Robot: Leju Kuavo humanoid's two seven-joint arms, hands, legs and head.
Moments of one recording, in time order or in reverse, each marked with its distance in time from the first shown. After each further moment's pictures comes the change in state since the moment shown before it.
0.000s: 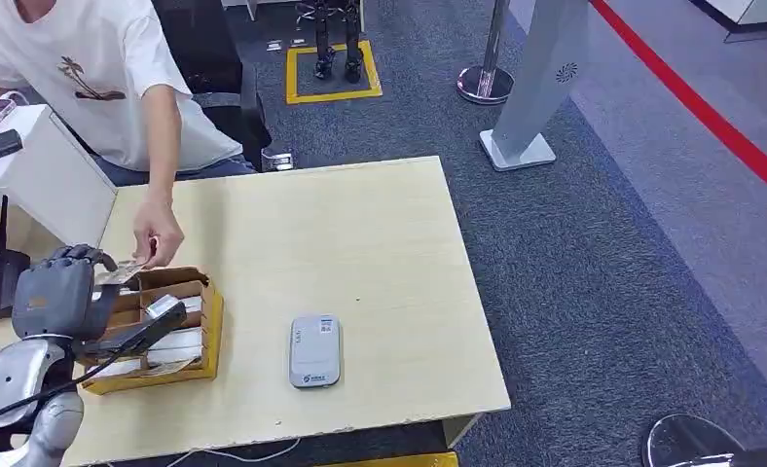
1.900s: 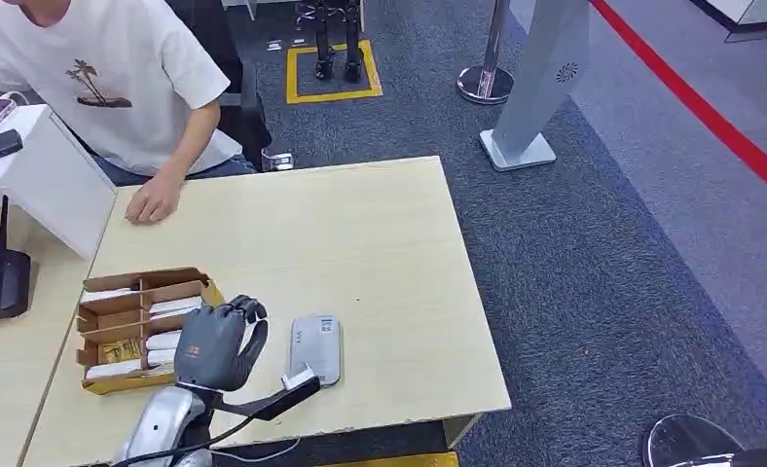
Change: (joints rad) left arm 0.101 -0.227 -0.353 0.029 -0.023 0.183 -0.081; right arm 0.004 0.003 0.032 0.000 0.015 -0.009 -0.010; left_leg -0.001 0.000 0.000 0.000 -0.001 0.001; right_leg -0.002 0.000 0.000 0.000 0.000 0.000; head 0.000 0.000
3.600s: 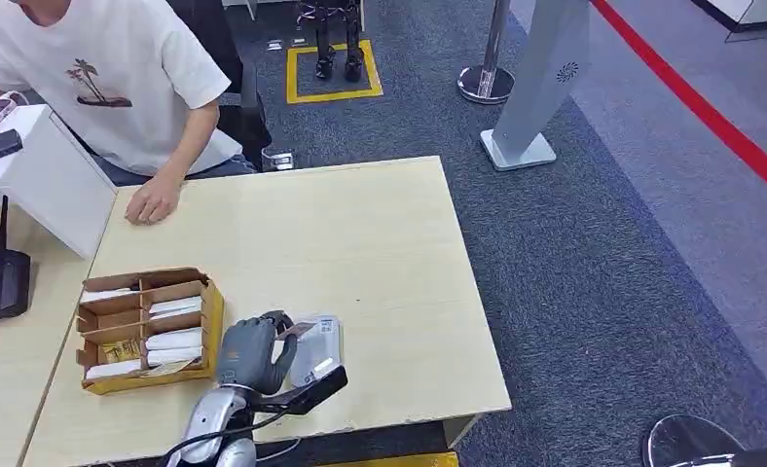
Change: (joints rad) left arm -0.043 -0.210 0.096 0.341 0.044 0.062 -0.050; right arm -0.021 0.000 0.057 0.000 0.034 0.001 0.021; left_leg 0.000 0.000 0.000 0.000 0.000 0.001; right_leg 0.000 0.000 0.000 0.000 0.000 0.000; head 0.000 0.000
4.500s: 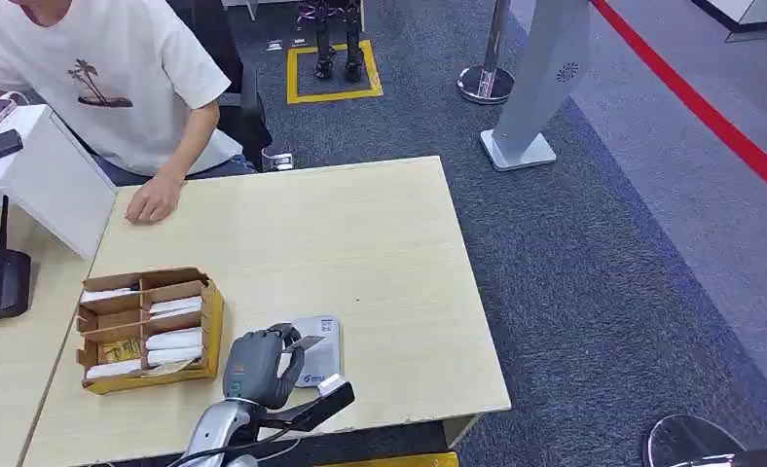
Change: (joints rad) left arm 0.053 0.016 -0.042 -0.052 0.027 -0.021 0.010; right arm 0.001 0.000 0.000 0.000 -0.022 -0.002 -0.003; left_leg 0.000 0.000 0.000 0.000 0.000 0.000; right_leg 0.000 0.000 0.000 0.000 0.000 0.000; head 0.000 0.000
